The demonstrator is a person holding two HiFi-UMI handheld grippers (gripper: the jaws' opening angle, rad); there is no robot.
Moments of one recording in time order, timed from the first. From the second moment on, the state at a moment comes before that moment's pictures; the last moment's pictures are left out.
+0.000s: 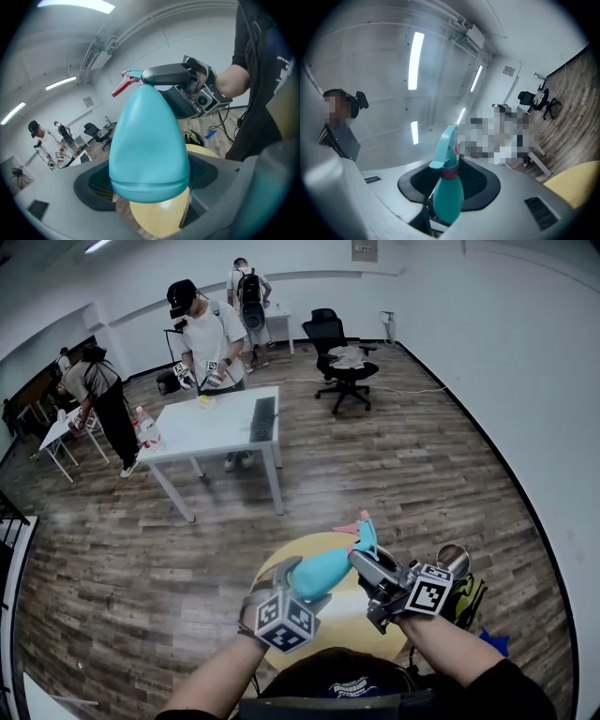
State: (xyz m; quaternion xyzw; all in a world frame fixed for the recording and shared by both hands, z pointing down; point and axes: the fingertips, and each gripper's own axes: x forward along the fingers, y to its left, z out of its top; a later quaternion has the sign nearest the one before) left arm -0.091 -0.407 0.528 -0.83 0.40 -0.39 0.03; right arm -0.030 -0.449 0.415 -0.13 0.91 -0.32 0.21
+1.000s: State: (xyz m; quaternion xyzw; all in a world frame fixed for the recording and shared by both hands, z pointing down) left arm -0.145 -0.384 0.466 -0.91 0.39 0.01 -0.12; right arm 0.001 -0.460 0.429 -0.20 0.95 -0.19 0.12
